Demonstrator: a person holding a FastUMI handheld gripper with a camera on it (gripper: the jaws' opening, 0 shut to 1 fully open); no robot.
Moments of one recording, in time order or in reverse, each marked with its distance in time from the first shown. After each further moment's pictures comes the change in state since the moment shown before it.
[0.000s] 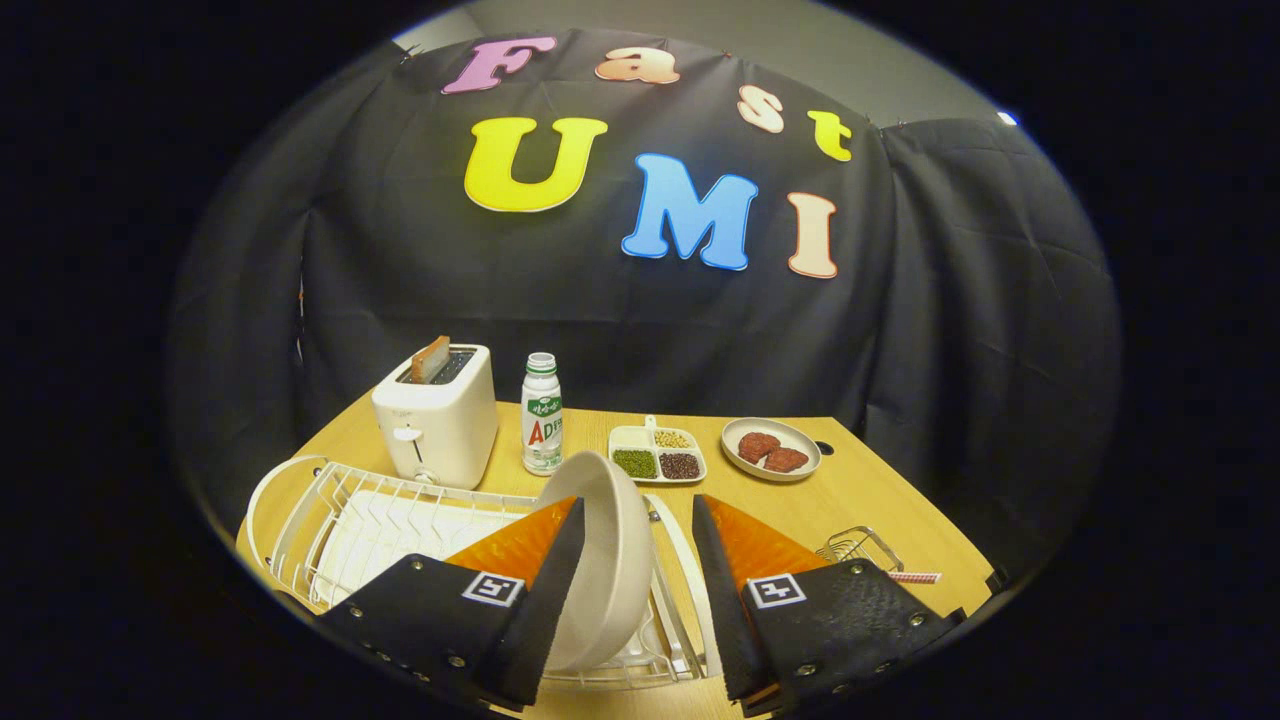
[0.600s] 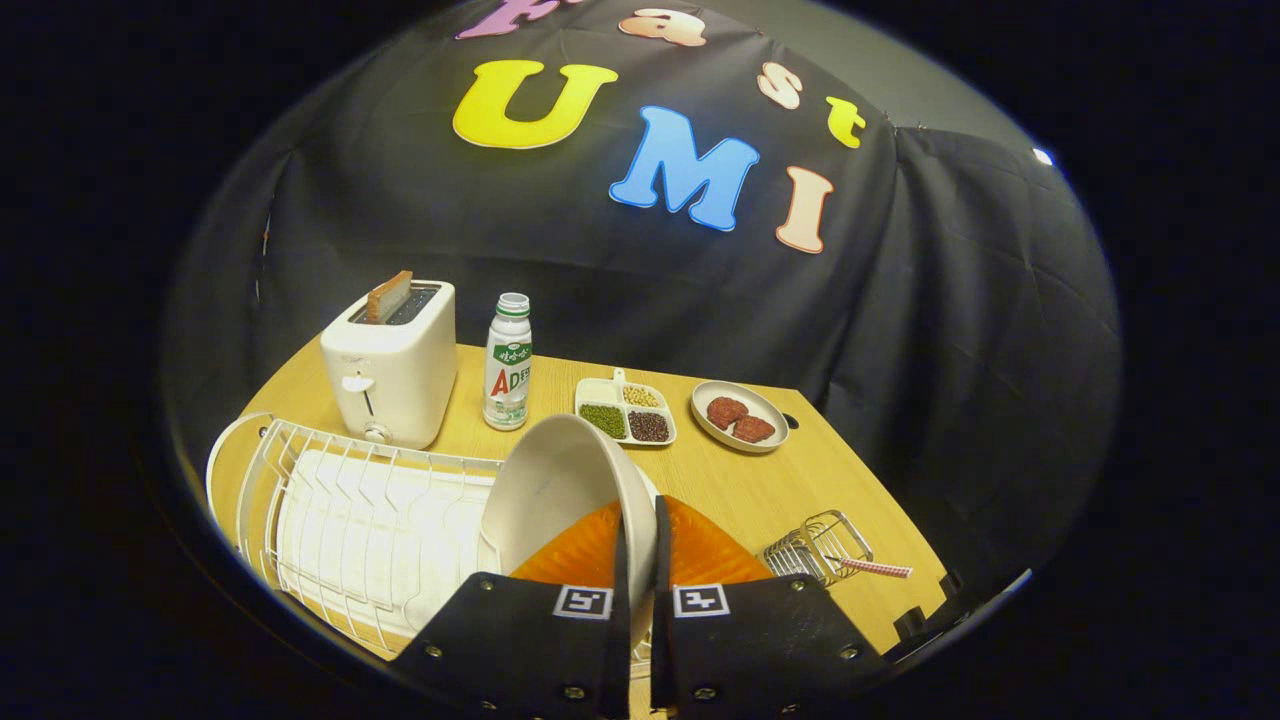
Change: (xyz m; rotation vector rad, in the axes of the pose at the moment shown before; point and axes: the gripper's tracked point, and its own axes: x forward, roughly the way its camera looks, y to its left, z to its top) arm 0.008 -0.001 -0.006 -0.098 0.154 -0.169
